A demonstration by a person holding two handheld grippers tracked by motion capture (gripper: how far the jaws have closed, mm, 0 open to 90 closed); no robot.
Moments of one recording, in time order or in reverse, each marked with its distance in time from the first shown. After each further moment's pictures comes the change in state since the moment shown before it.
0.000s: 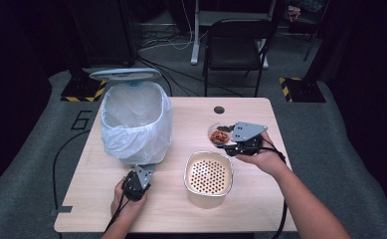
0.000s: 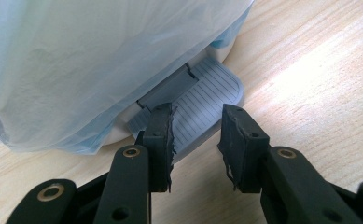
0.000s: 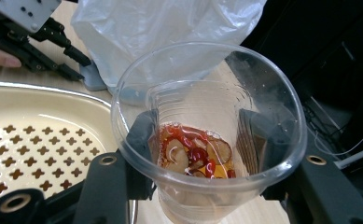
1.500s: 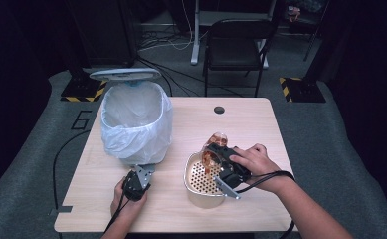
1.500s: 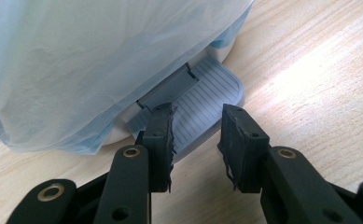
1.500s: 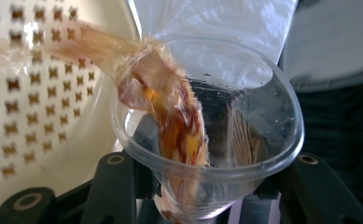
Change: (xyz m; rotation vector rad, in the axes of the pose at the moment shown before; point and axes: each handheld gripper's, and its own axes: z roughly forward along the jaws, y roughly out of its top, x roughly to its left) left arm 0.000 0.000 0.000 0.000 0.001 0.001; right arm 0.090 0.014 0.000 0.183 -0.270 -1.045
